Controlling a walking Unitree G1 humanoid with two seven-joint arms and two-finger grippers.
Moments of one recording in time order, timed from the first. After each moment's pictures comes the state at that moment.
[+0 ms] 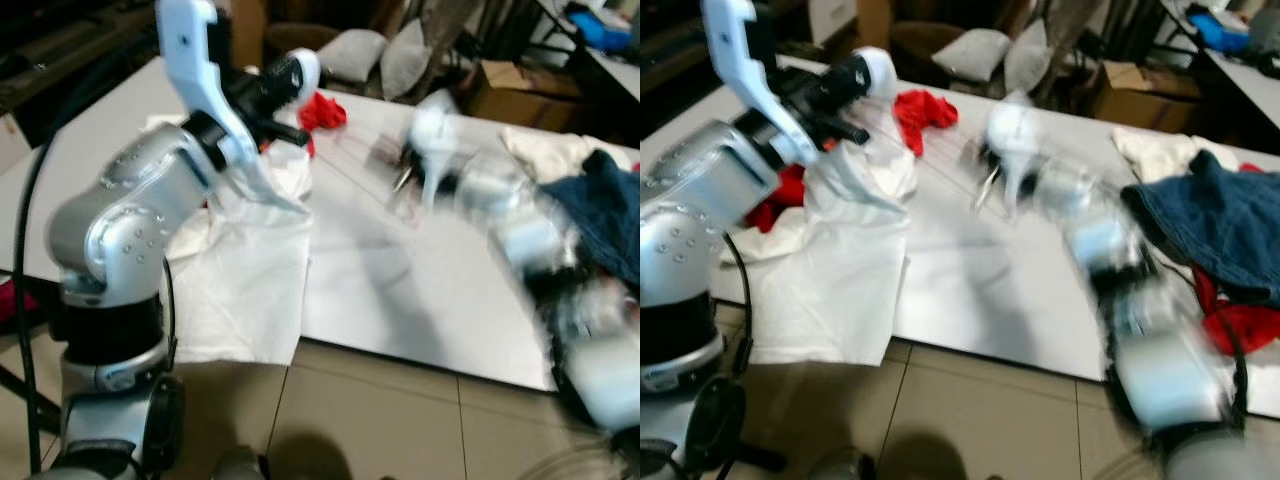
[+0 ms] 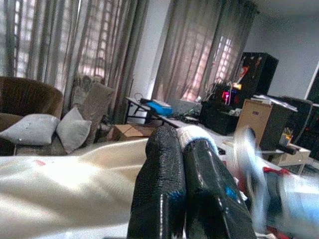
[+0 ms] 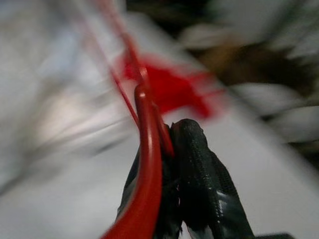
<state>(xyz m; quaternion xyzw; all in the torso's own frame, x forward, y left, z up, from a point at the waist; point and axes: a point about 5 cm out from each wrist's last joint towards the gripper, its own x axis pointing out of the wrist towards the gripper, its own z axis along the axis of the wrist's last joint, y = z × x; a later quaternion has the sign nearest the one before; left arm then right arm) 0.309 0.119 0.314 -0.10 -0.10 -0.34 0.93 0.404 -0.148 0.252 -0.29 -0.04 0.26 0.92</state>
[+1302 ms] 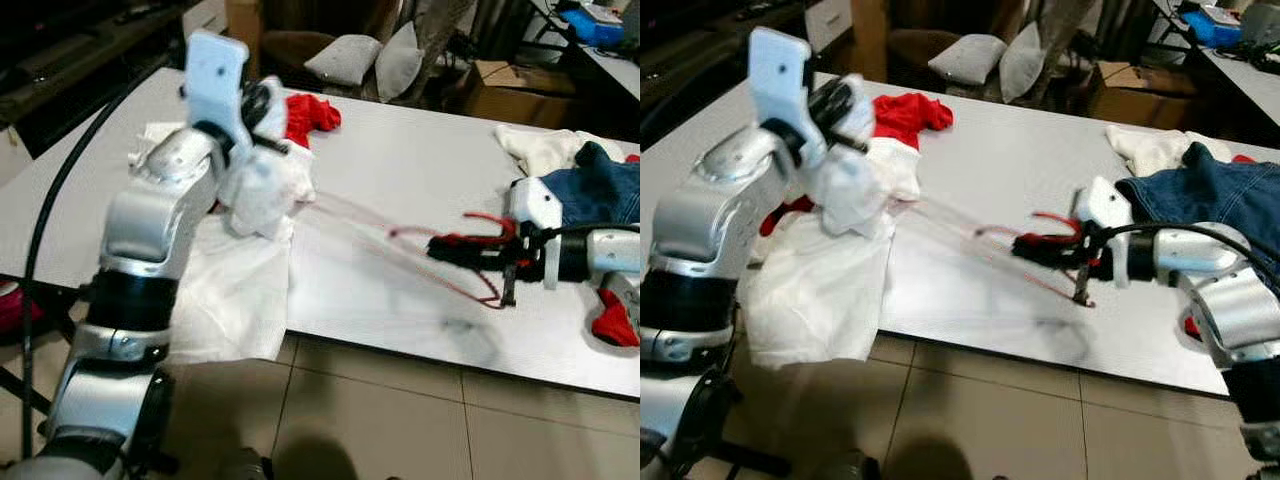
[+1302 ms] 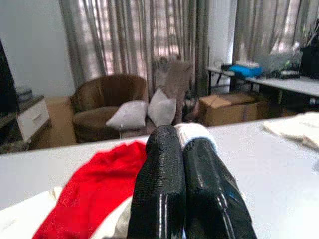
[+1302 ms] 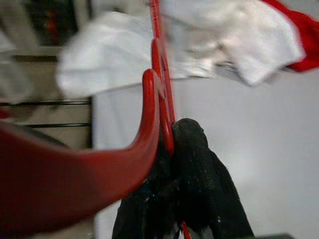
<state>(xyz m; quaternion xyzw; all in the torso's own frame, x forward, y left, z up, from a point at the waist) 0.359 0.130 0.283 0.06 -0.08 -0.18 0.98 0.283 -0.205 0.201 -0.25 0.06 0.56 0.78</state>
